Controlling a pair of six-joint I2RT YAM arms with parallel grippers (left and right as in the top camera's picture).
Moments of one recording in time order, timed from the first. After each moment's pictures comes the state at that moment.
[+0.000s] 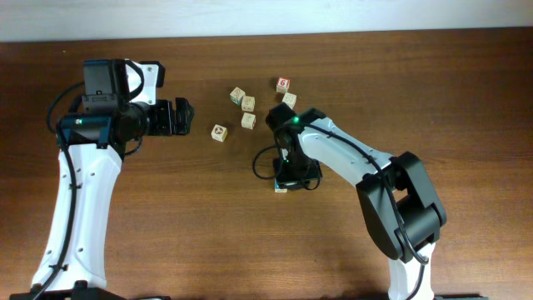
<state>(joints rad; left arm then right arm) 0.03 1.52 1.42 -0.84 0.27 0.04 0.55 2.08 1.49 -1.05 -0.17 0.39</state>
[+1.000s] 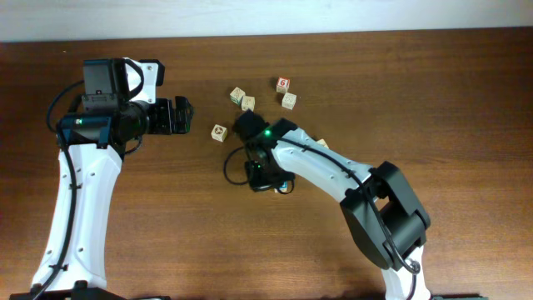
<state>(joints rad) 0.03 1.52 1.42 -0.83 0.26 0.04 0.69 2.10 1.57 -0.97 -0.11 0.47</state>
